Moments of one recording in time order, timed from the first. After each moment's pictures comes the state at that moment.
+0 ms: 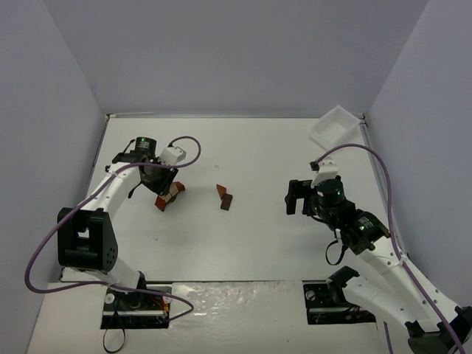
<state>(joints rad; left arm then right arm) -0.12 1.54 1.17 -0.76 0.22 0.47 0.57 0.78 0.77 -0.56 0.25 0.31</state>
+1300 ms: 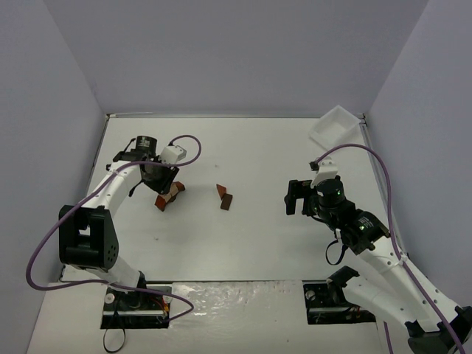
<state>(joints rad) -0.12 1.56 1.19 -0.75 0.22 0.47 0.57 0.78 0.77 -0.55 0.24 0.31</state>
